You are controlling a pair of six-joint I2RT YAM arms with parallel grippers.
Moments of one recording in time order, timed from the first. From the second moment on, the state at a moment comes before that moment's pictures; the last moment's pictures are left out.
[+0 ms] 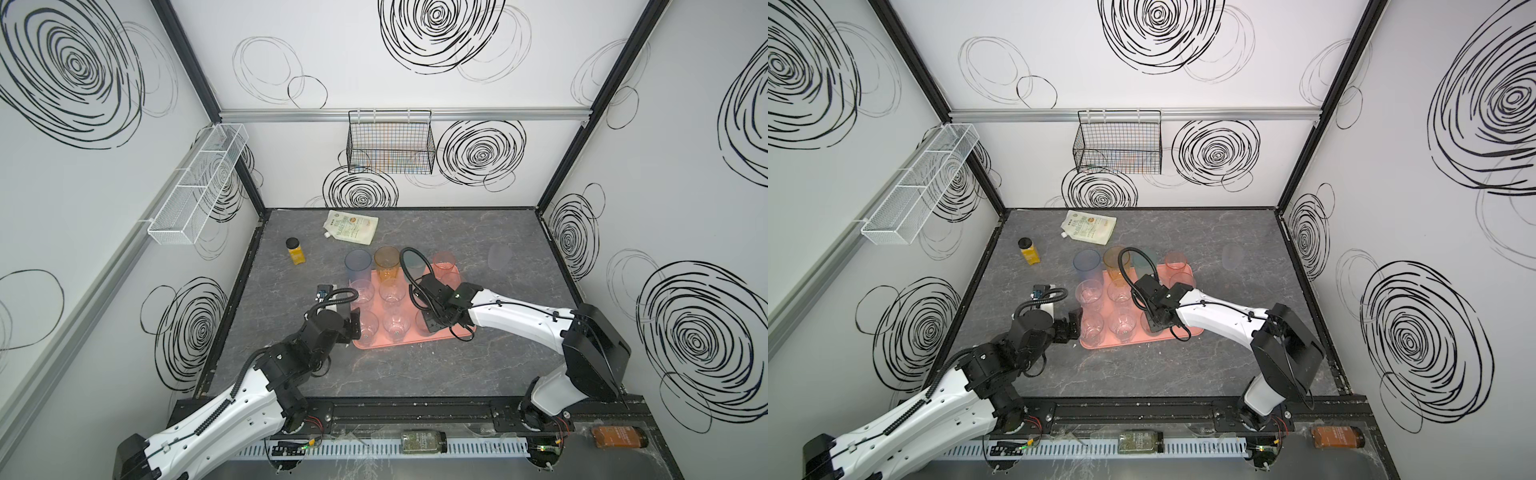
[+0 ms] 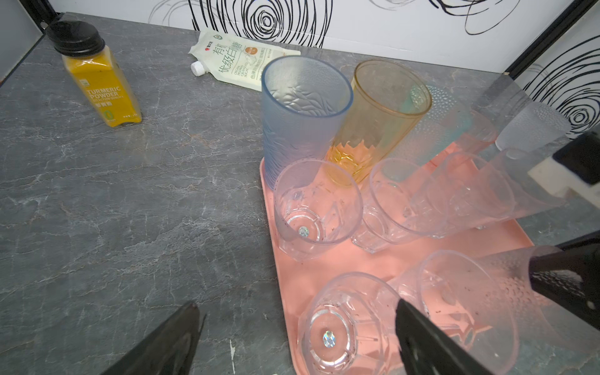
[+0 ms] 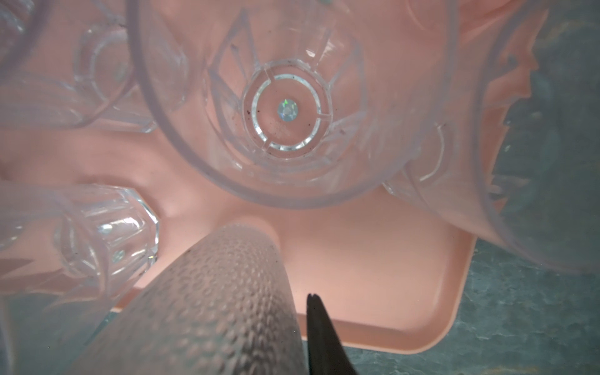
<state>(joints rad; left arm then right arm) -0.74 0.65 0.48 -0.45 -0.45 -0.56 0.86 1.57 1.04 -0.74 0.23 0.51</state>
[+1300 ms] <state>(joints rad) -0.81 0.92 0.58 -0.28 -0.49 -0.43 -0.13 1.79 1.32 -0.50 -0.01 0.47</state>
